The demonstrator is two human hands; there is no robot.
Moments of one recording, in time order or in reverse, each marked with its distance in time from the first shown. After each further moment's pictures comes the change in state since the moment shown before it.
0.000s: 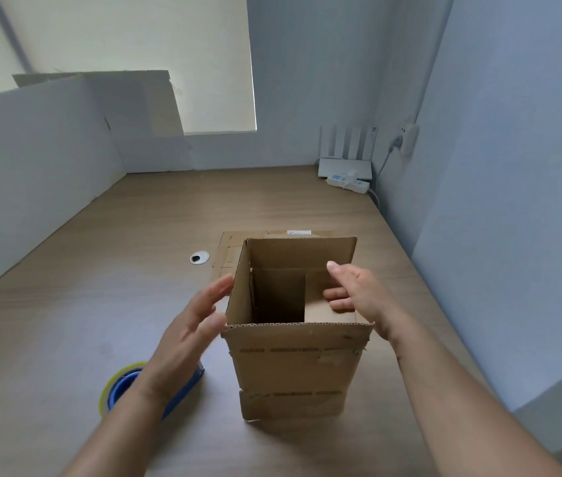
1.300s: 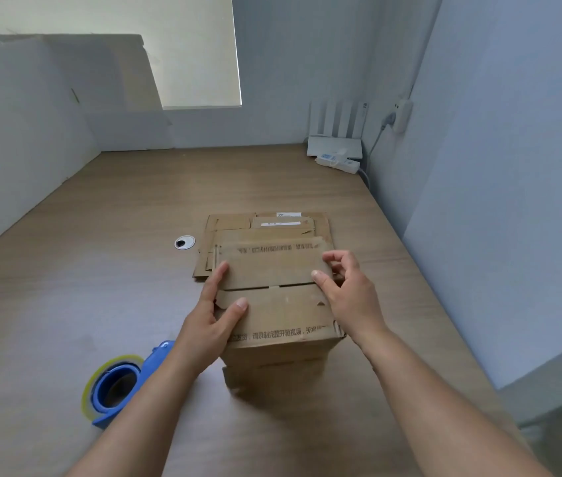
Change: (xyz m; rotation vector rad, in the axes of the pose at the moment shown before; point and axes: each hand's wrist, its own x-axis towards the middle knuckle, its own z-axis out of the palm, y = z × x) left_hand 0.031 -0.032 0.035 0.023 0.106 -0.267; right_hand 0.001 0.026 0.031 -0.190 0.313 -0.210
